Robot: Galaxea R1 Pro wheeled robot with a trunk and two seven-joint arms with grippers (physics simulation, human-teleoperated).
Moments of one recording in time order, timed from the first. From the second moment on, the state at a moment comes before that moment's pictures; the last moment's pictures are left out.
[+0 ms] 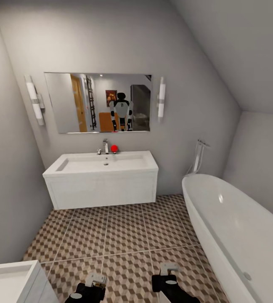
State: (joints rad) left arm -0.42 -0.03 -0.26 -0.30 0.08 0.05 0.05; right arm -0.50 0.17 0.46 -0.27 -0.42 0.09 -0.28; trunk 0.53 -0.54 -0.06
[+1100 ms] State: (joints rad) left arm -0.42 -0.03 -0.26 -0.30 0.08 0.05 0.05; right arm -0.50 0.17 0.46 -0.27 -0.42 0.09 -0.28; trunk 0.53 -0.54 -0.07
